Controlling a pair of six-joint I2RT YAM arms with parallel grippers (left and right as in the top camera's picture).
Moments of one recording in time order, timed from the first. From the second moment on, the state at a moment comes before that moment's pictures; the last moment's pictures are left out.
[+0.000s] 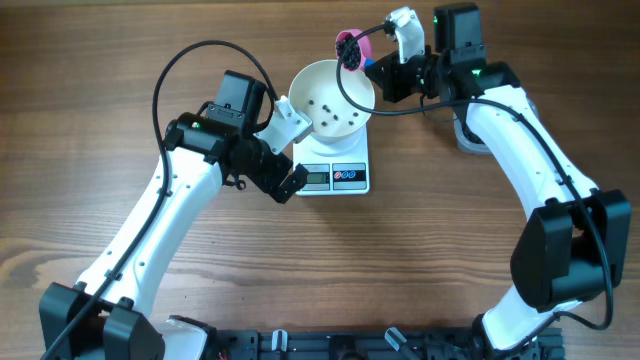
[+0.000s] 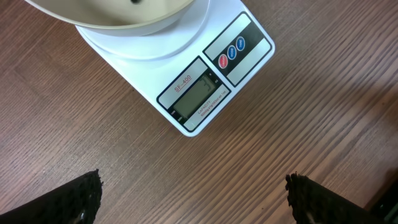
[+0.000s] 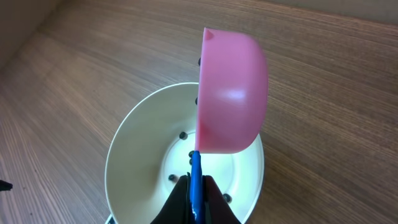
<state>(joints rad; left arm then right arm) -0.34 1.52 1.25 -0.97 0.28 0.40 0.22 1.84 1.48 -0.43 -0.54 -0.06</state>
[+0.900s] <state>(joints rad) -0.32 1.52 1.25 -0.97 0.28 0.40 0.22 1.84 1.48 -0.47 -0.52 -0.11</state>
